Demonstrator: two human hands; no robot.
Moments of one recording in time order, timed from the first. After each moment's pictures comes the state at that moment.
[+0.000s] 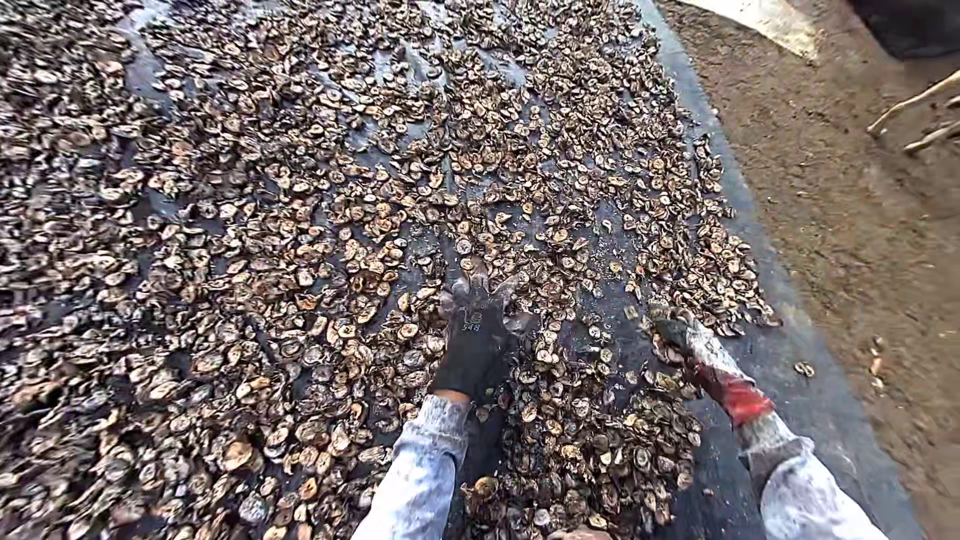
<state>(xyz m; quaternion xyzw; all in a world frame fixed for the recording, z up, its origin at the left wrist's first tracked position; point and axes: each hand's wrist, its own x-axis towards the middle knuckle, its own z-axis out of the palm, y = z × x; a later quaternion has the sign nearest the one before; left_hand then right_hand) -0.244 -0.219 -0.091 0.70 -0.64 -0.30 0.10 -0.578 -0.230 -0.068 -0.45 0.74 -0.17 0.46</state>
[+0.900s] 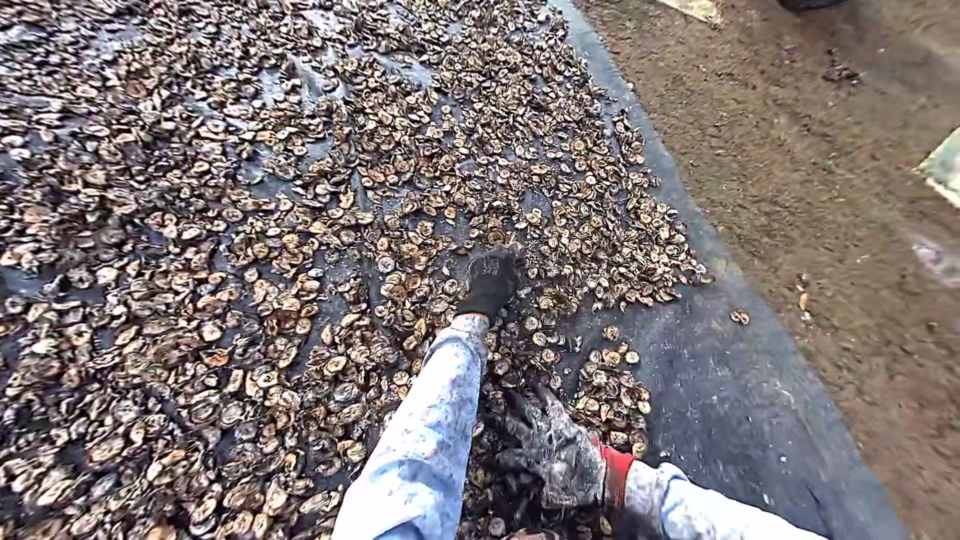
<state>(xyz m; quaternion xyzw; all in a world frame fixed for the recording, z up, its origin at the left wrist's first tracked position) -0.363 -0.328 -0.132 0.63 -0.70 -0.33 0.04 -0.506 -0.088 -0.114 -0.85 0.37 0.00 0.37</state>
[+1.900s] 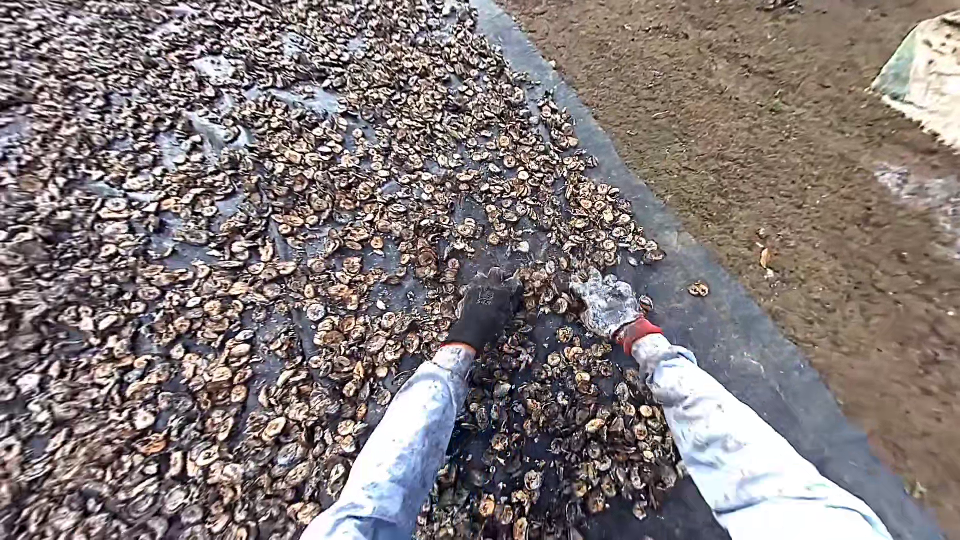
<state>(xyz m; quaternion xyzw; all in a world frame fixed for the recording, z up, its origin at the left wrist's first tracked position) -0.441 -0.312 -0.147 0.50 -0.83 -0.26 0.01 -0.681 -0.249 -0.134 -0.63 0.73 0.10 0.24</state>
